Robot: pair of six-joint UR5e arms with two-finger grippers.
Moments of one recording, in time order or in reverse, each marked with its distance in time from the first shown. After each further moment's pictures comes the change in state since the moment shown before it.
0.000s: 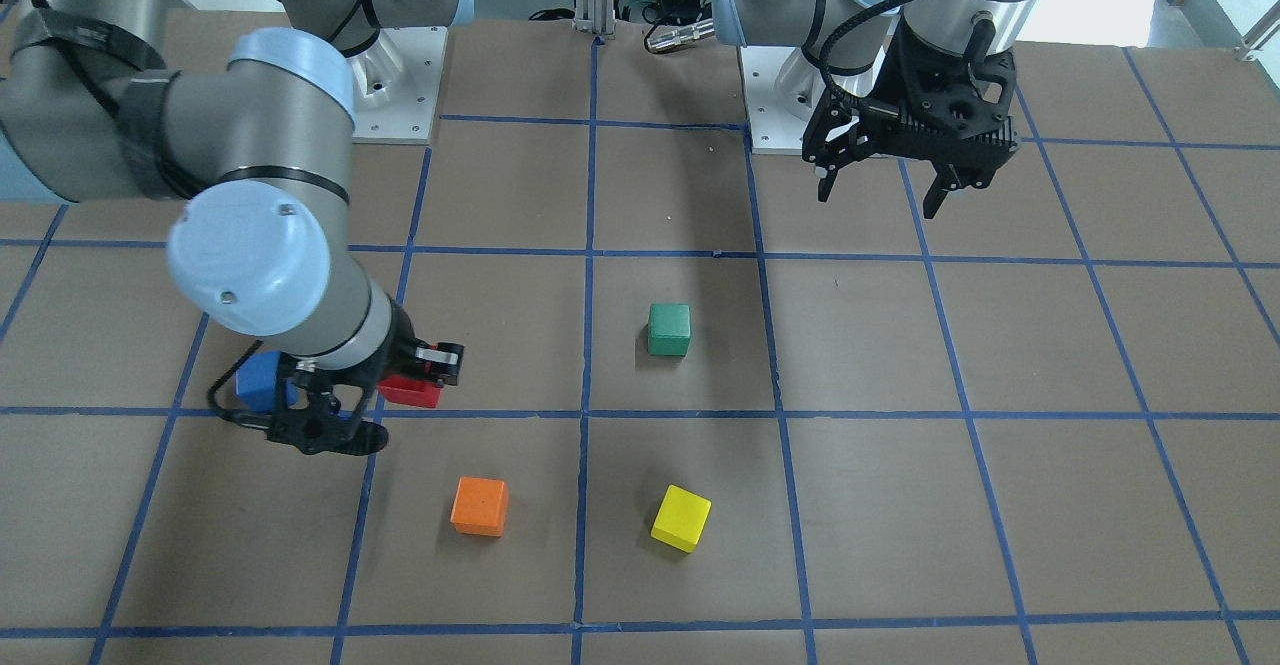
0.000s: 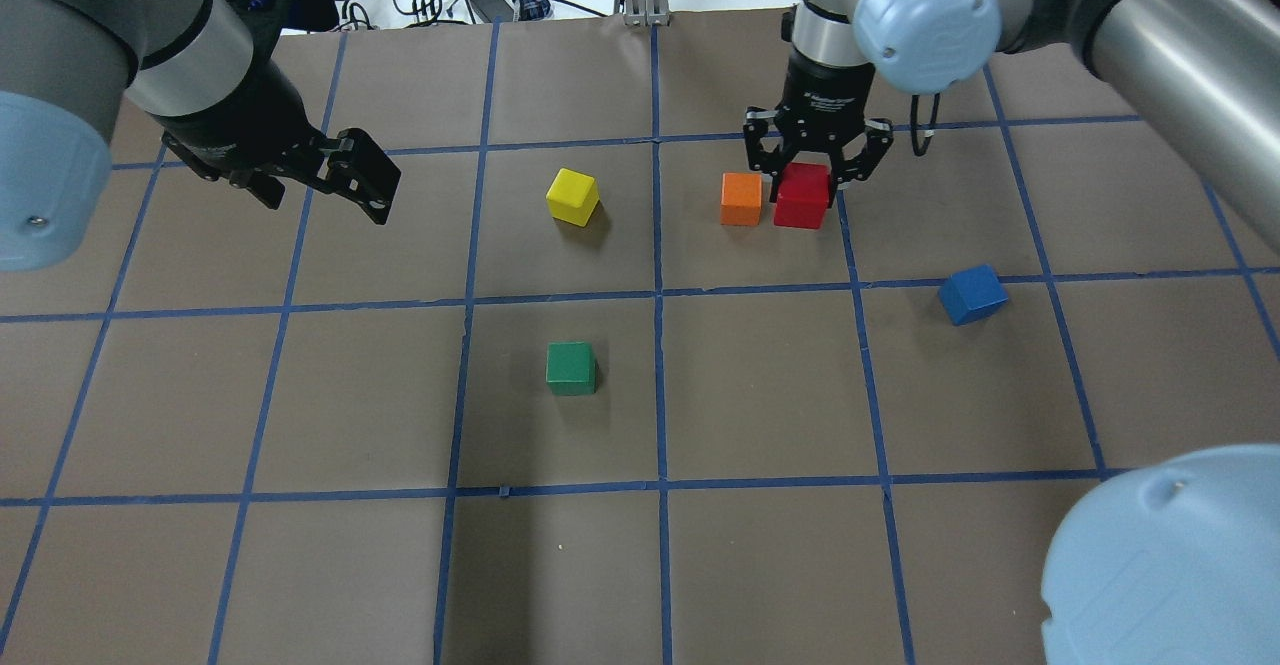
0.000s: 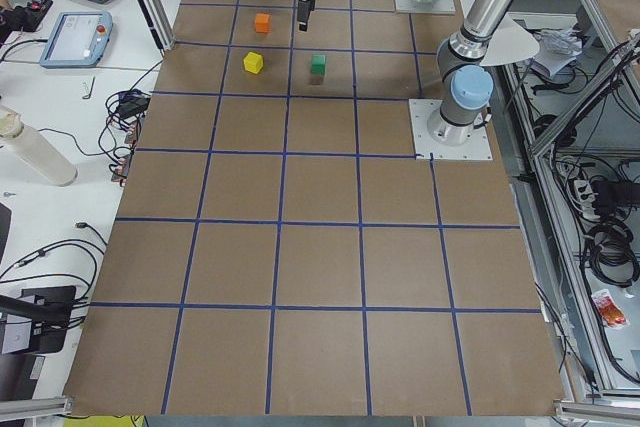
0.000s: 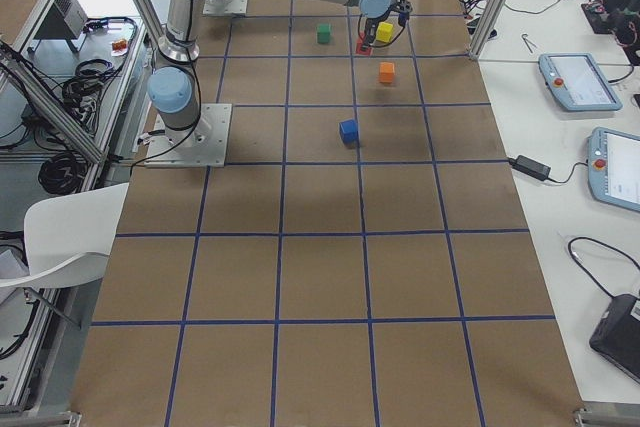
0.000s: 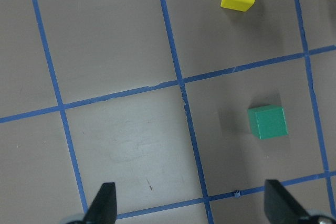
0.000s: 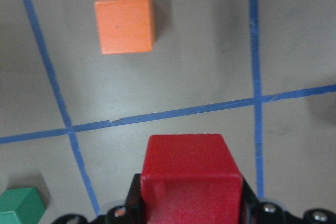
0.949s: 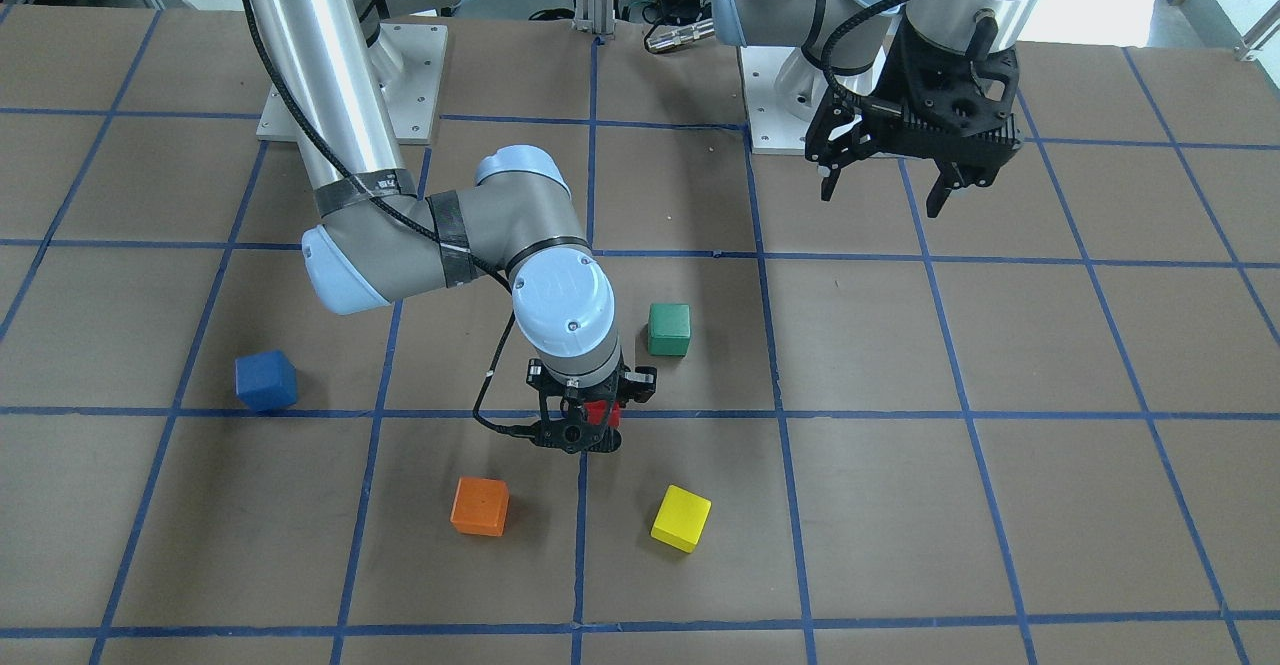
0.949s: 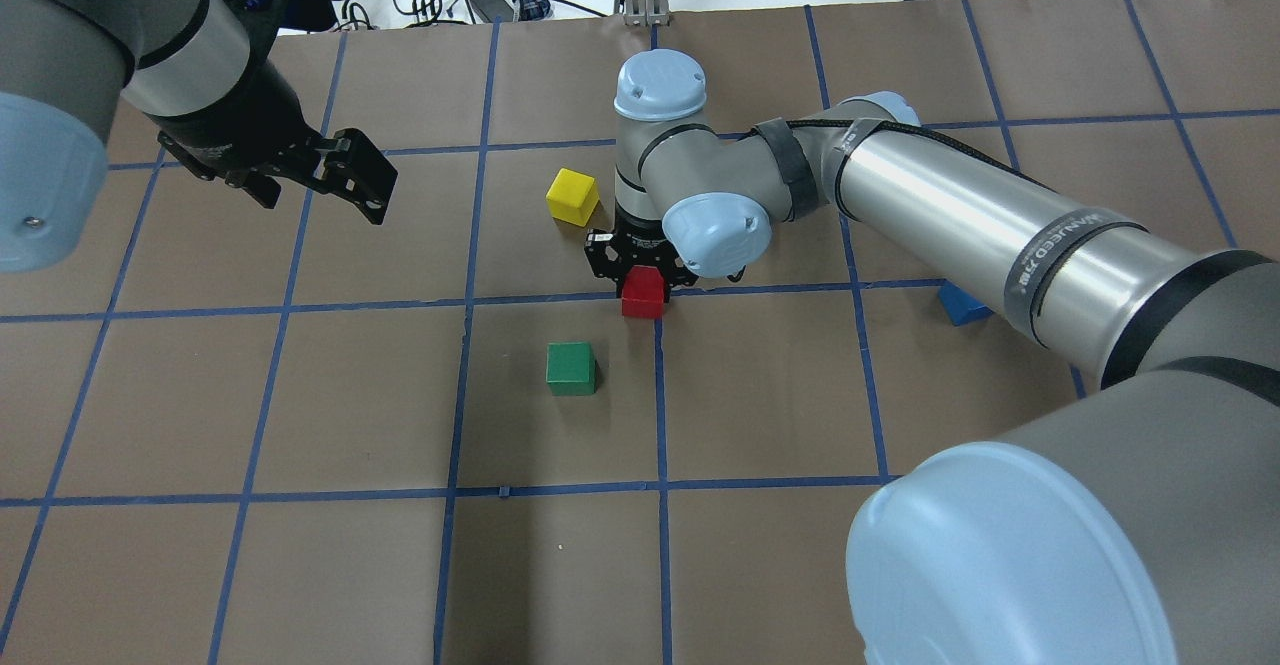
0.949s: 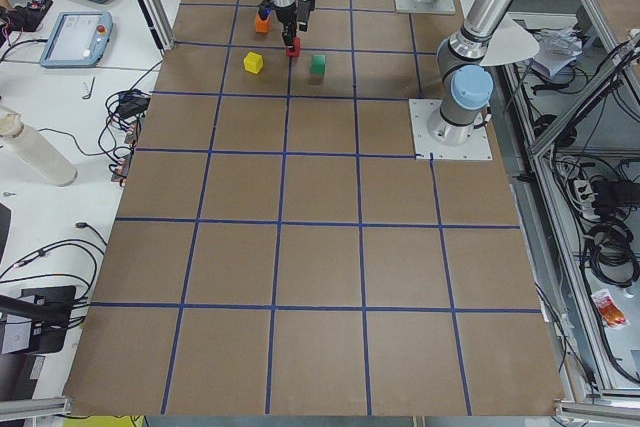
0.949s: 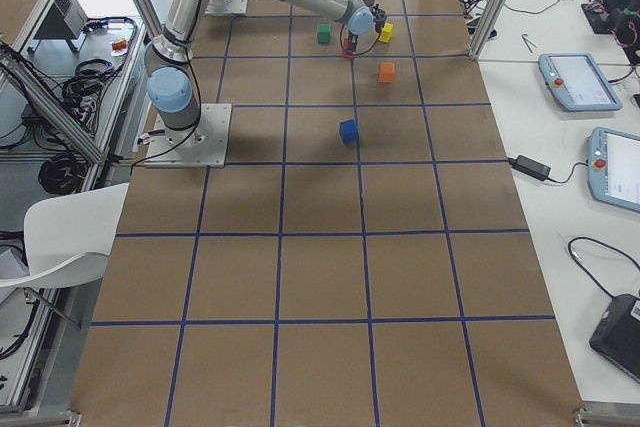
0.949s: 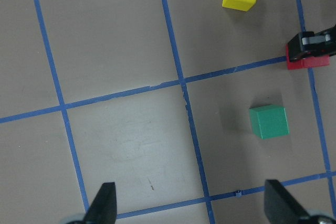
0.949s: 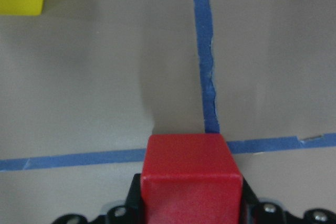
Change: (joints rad) left arm 0.001 0.003 0.000 0.000 0.007 0.003; right arm 0.293 0.189 0.122 -0.434 0.091 0.251
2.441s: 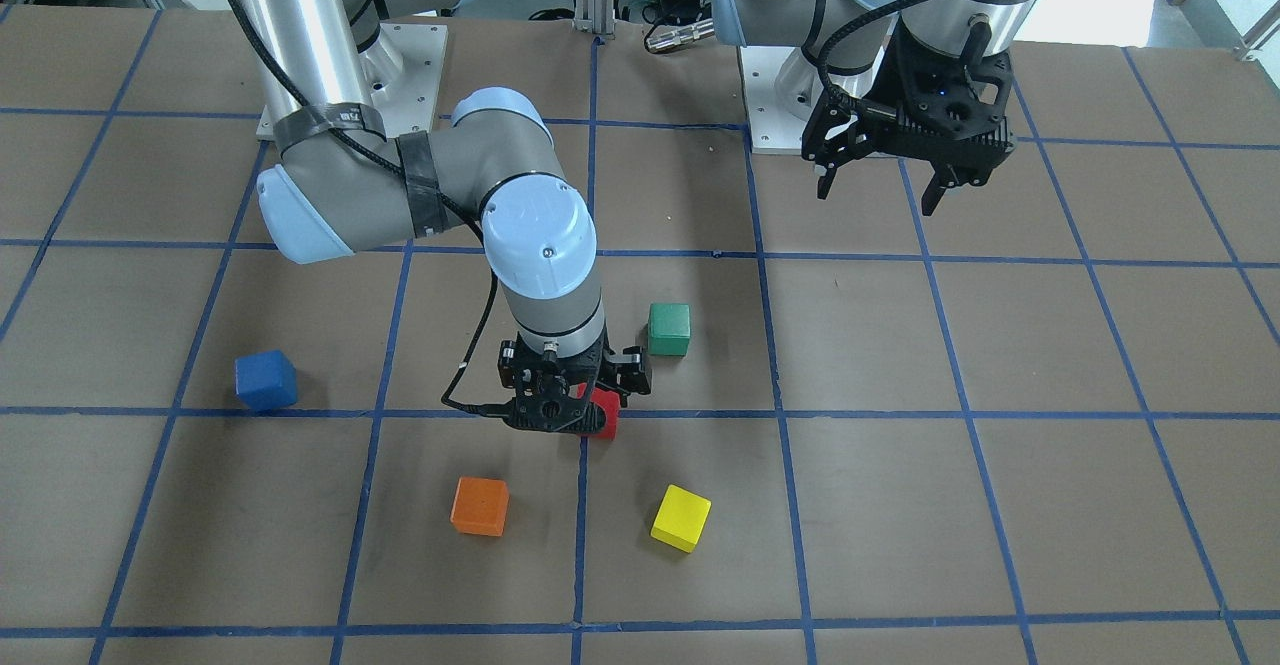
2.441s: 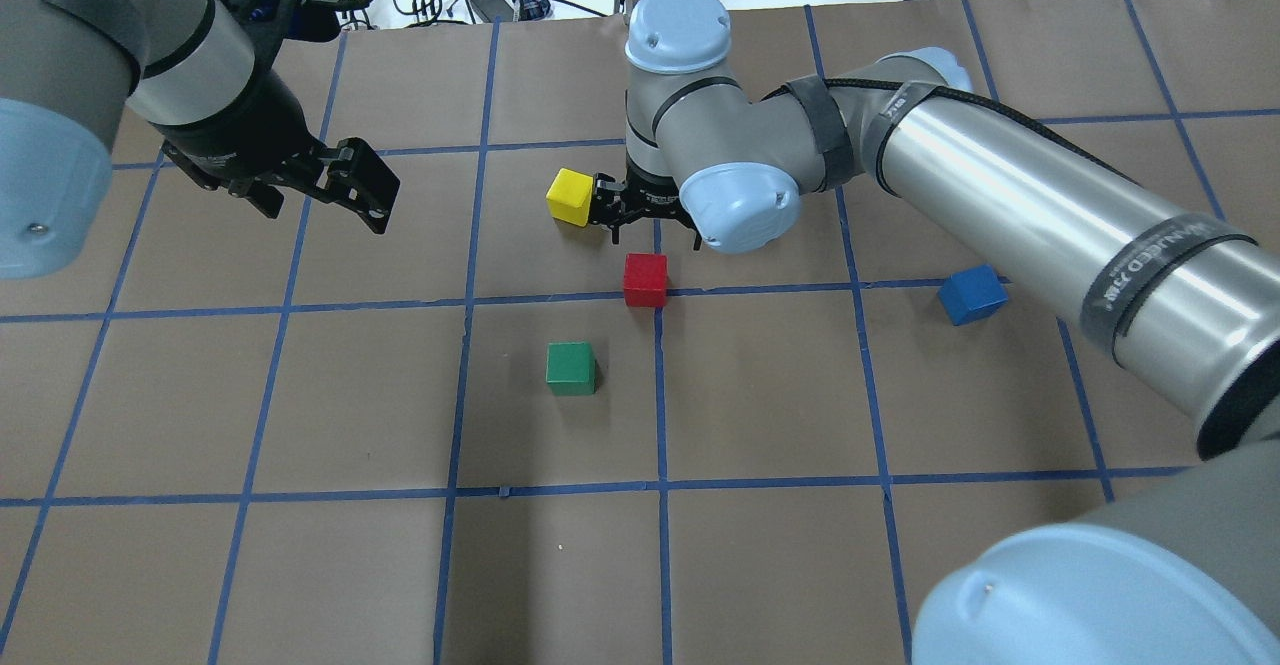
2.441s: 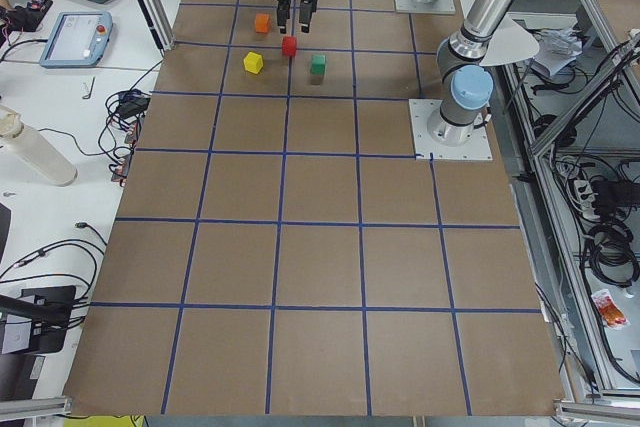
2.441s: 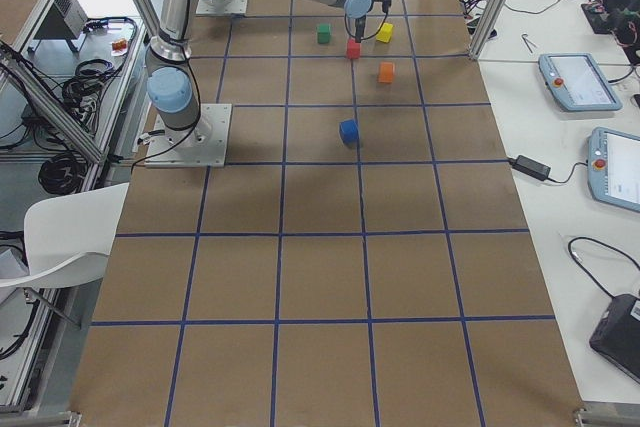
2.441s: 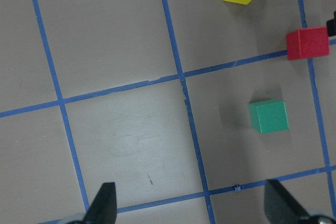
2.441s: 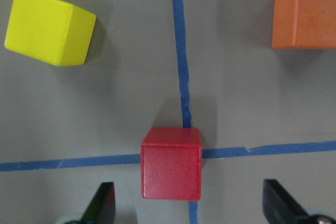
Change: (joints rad) left arm 0.000 0.004 -0.013 -0.005 -0.003 -0.004; right arm -0.015 -0.072 0.002 -0.047 -0.061 -0.020
